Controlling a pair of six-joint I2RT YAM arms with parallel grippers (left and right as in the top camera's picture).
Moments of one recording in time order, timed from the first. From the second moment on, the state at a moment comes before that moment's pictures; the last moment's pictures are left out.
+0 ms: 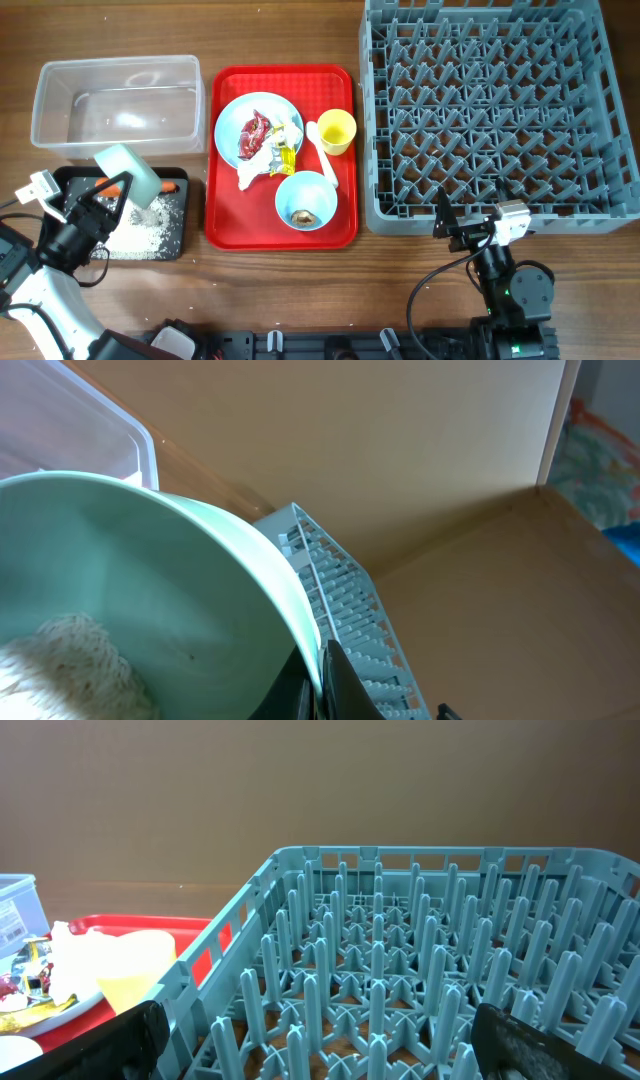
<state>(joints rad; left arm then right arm) 0.96 1.22 0.69 -0.60 1.54 0.14 0.08 0.02 0.01 0.00 -0.09 0.04</state>
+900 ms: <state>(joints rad) 1.02 1.22 0.68 -0.57 1.52 -0.10 0.08 0.02 0.01 0.00 -0.09 0.04</state>
